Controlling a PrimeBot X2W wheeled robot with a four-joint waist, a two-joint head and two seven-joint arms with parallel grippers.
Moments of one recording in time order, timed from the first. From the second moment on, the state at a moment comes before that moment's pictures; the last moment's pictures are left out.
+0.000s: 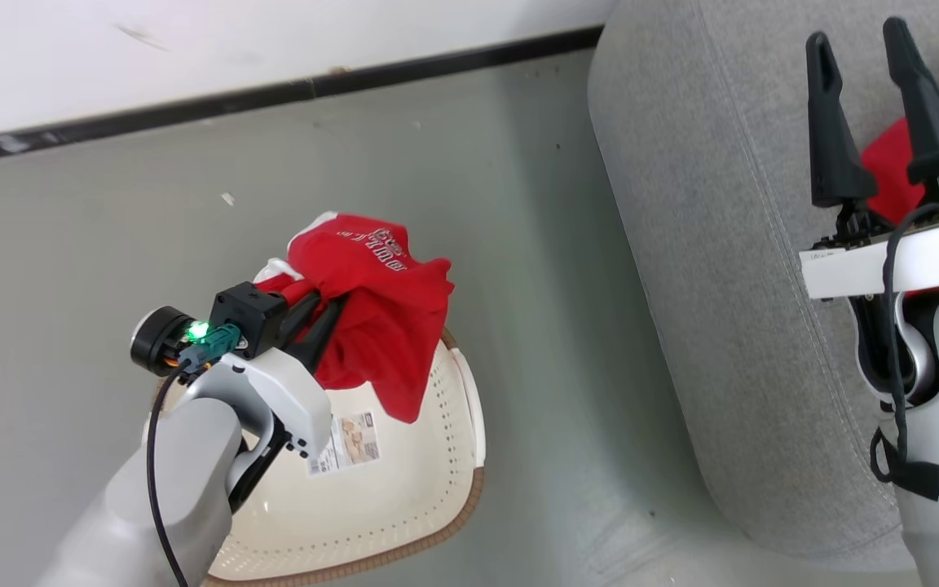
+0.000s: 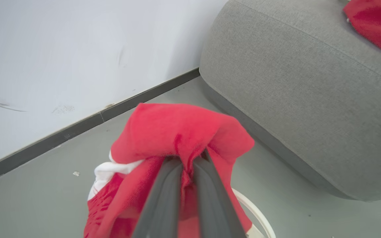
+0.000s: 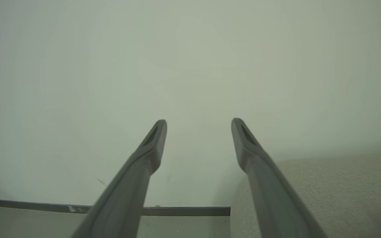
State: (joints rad) left arm -0.69 0.19 -0.69 0.66 -0.52 -0.13 -0.25; right arm -0.53 -0.11 0.01 0.04 0.25 0.13 -0.26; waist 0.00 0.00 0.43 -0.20
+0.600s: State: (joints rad) left arm -0.64 0.18 -0.64 0.51 -0.55 -0.13 -0.25; right arm -0.41 -0.14 0.09 0.11 0.27 0.13 -0.26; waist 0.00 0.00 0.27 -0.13
